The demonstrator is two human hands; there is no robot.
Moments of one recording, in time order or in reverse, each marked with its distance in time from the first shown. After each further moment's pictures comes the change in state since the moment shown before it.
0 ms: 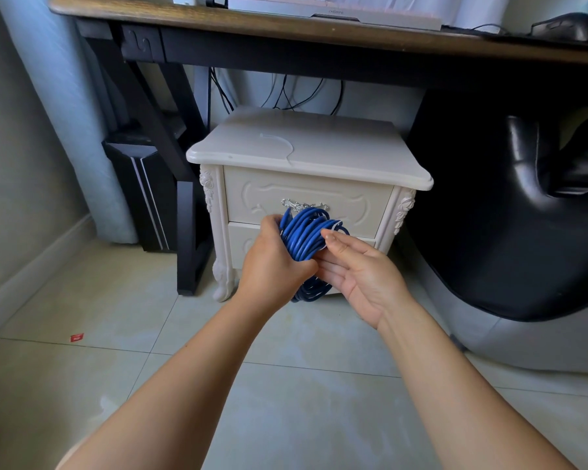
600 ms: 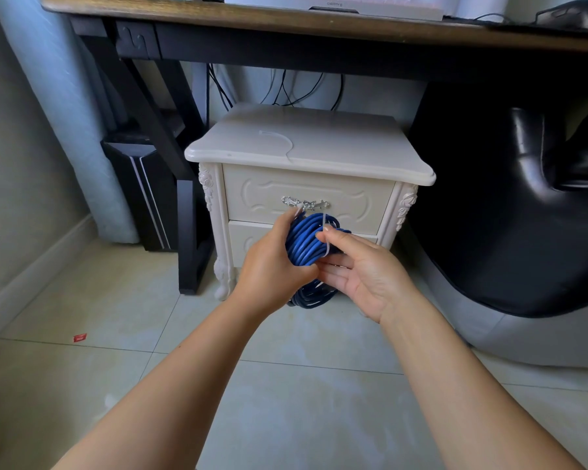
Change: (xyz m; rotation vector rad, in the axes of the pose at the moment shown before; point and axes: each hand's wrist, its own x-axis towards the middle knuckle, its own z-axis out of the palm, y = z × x) left_hand -0.001 -0.008 -0.003 0.013 -0.088 0.106; right_hand 0.000 -0.006 0.005 -0.131 0.076 0.091
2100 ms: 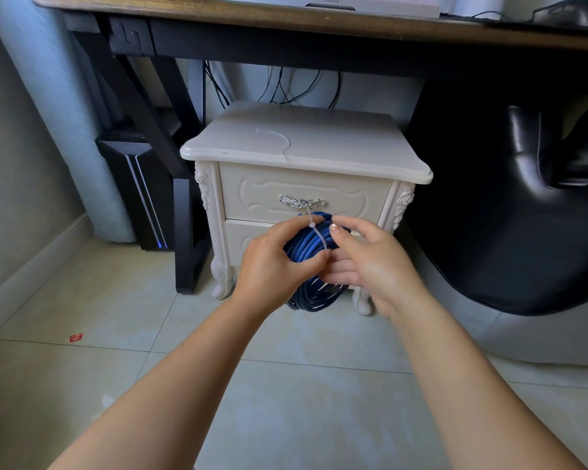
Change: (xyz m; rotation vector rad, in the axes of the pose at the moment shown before) left_hand 0.002 -0.007 0.009 -0.090 0.125 0.185; right_hand -0.011 -0.014 0.001 -0.314 0.097 -0.130
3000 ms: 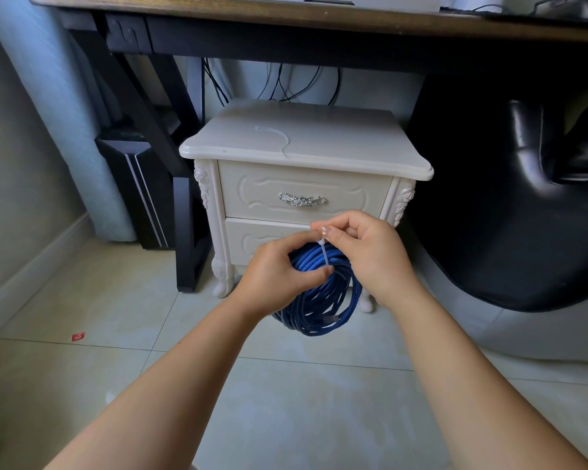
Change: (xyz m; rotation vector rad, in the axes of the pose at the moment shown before) left_hand -0.001 -0.006 -0.001 -0.065 -0.262 -0.092; right_hand 0.014 0.008 -0.007 -0.349 -0.048 -0.363
